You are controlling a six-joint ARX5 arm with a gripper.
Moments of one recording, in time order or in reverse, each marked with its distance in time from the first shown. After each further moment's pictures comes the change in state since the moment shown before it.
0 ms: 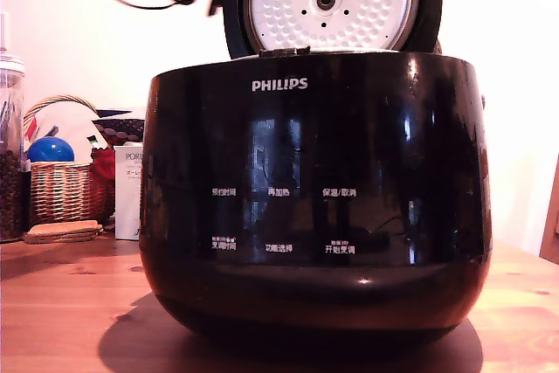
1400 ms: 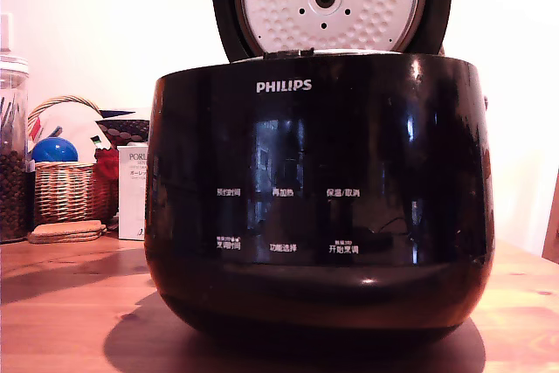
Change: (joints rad) arm -0.188 -0.088 0.013 -0.398 -0.363 -0.048
